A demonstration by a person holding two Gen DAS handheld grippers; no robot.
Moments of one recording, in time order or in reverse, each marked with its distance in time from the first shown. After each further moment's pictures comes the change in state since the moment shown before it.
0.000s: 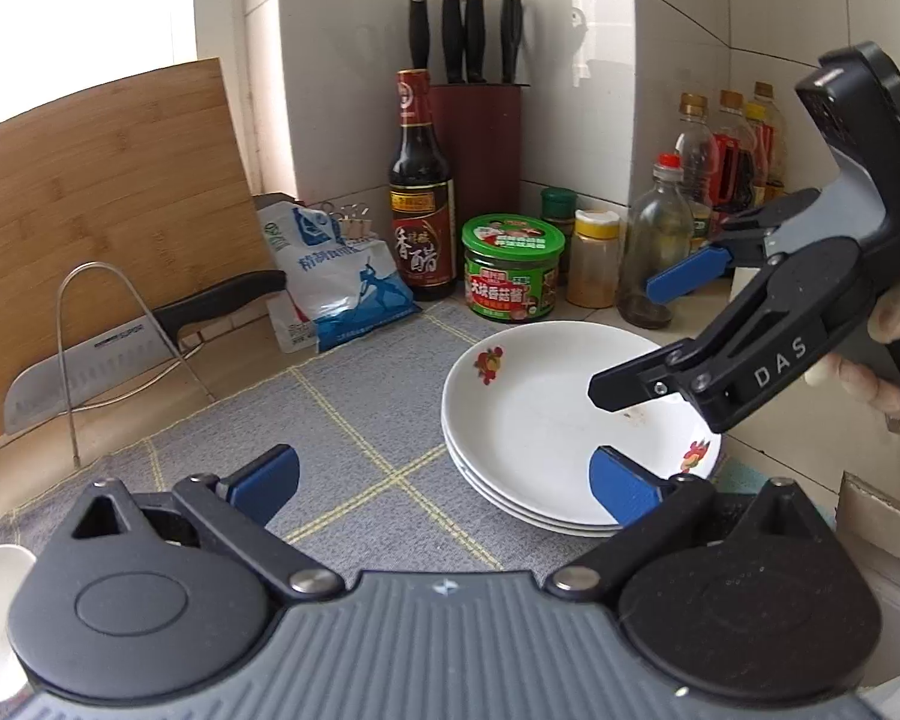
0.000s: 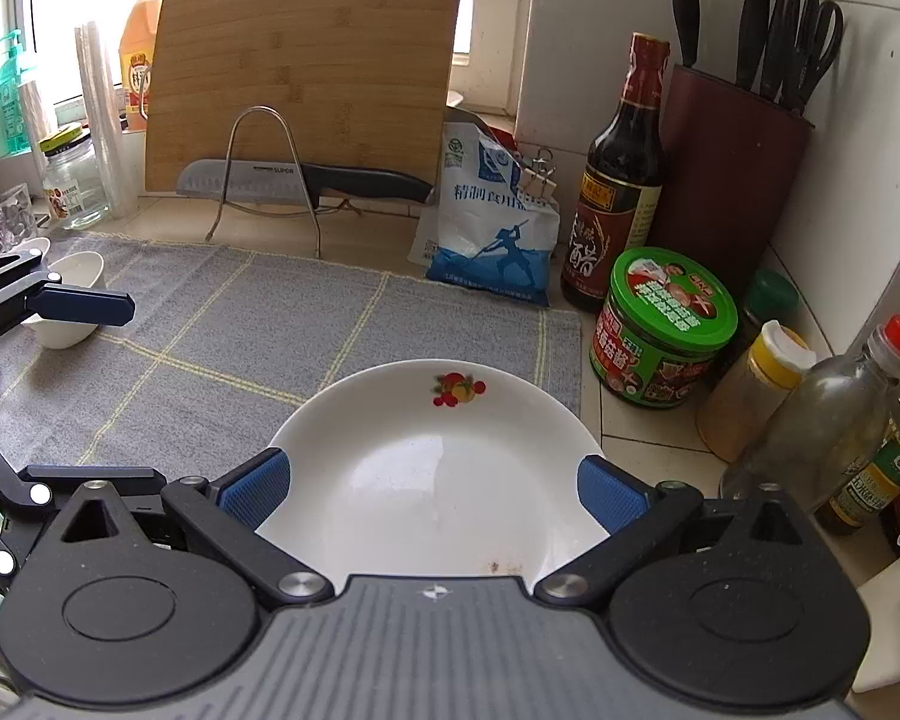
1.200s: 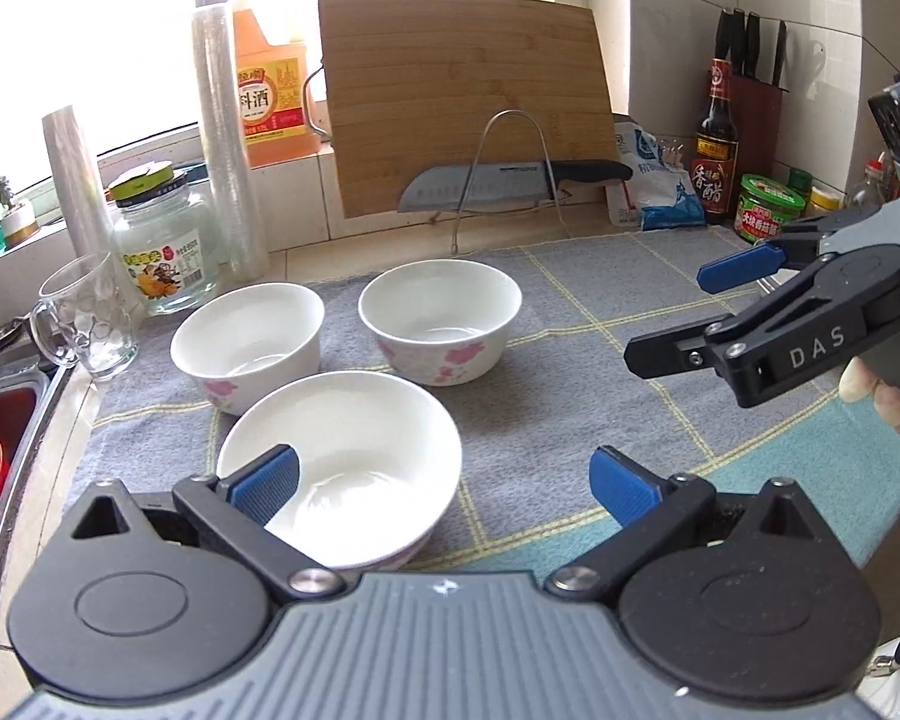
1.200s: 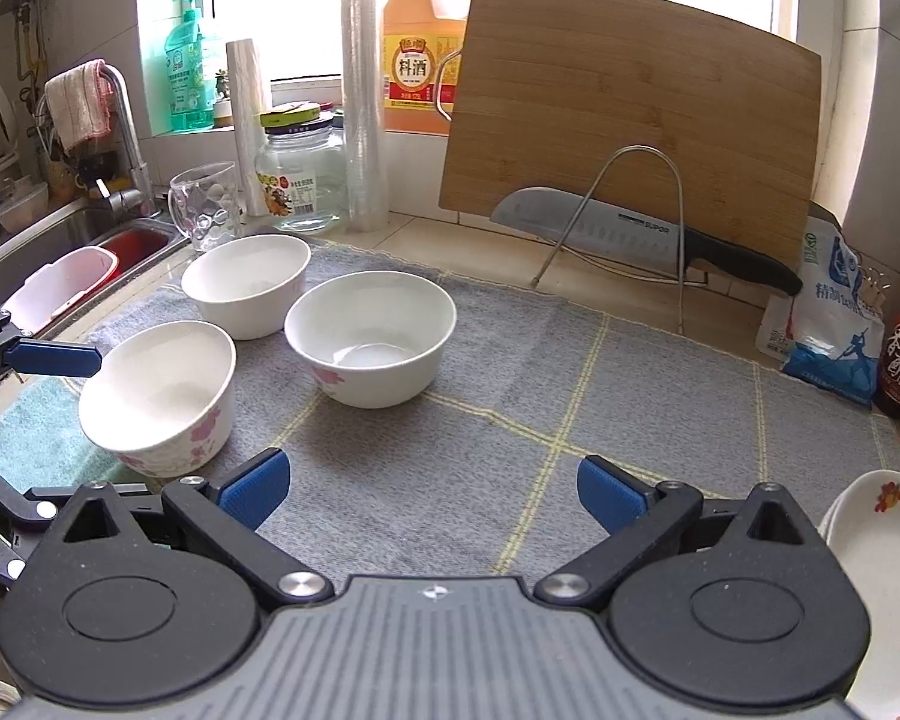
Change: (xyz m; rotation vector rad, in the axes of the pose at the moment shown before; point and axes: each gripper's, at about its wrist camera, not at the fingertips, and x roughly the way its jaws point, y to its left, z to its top) left arm -0.167 0.152 -0.146 -0.231 0.074 0.339; right arm 0.044 0.255 0.019 -0.121 -0.075 0.220
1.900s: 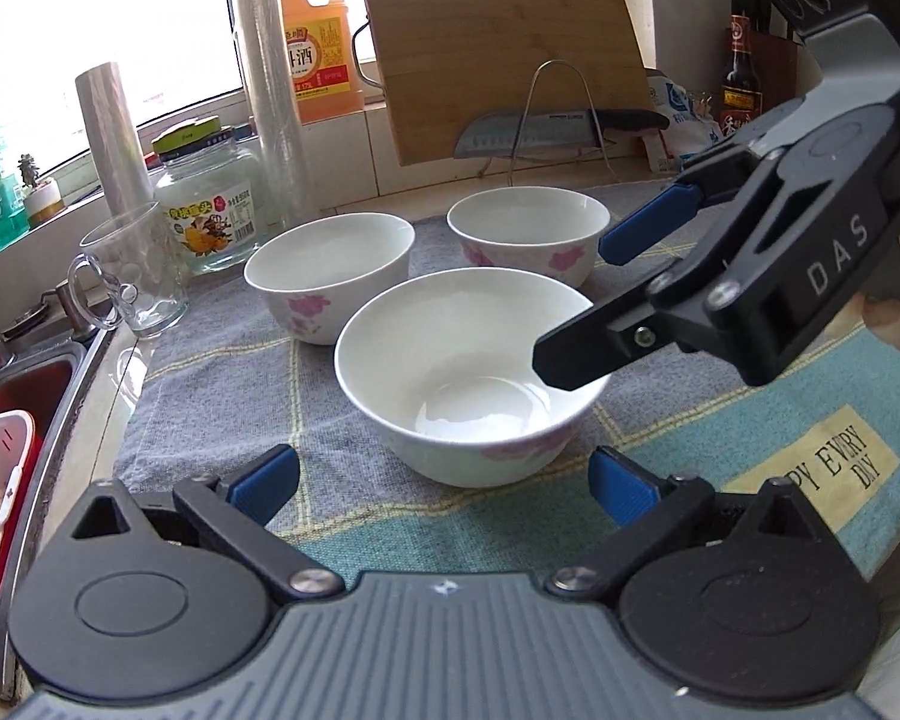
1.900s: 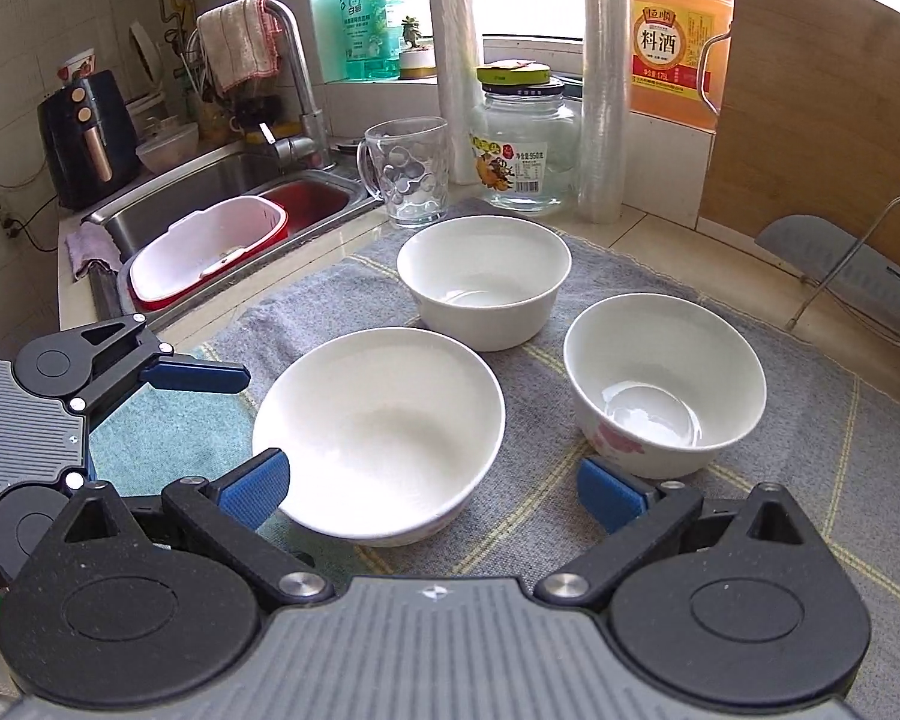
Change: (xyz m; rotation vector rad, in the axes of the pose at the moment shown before) left arm 0.013 0.047 -0.045 0.071 0.012 0.022; right arm 0.060 0.090 0.033 -0.144 0.083 0.295
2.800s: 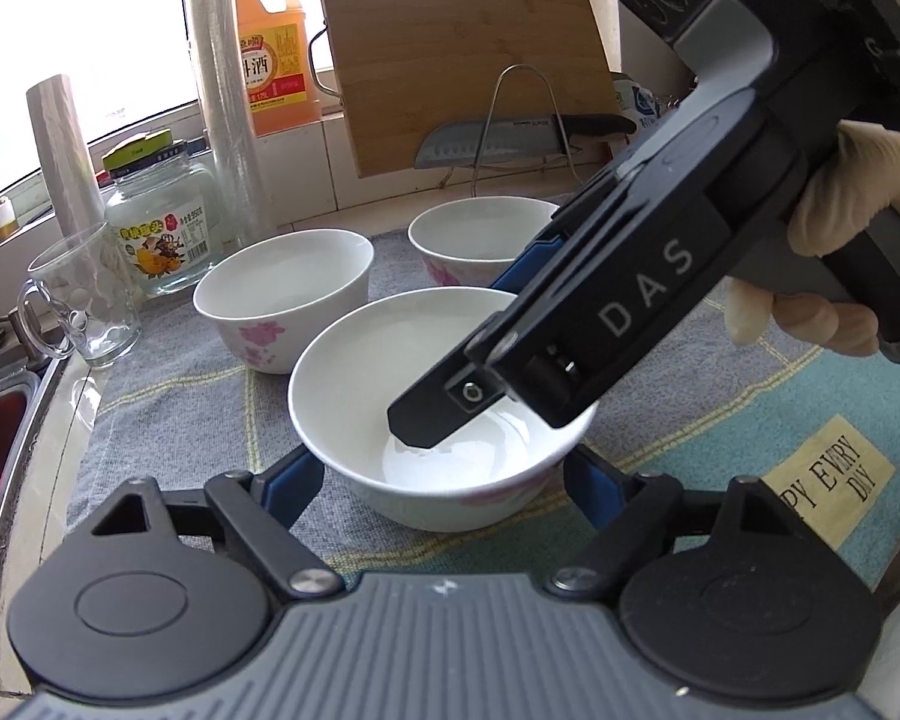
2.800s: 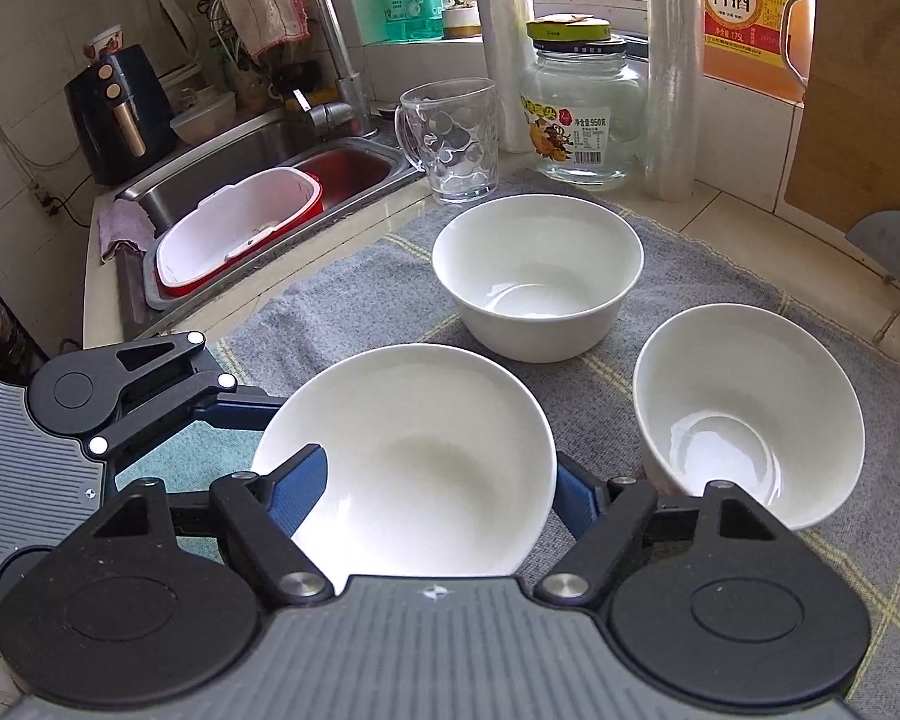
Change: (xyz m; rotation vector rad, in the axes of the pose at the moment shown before) left arm 0.017 0.002 0.006 0.028 -0.022 -0.078; right arm 0.043 -0.011 0.024 -0.004 0.082 0.121
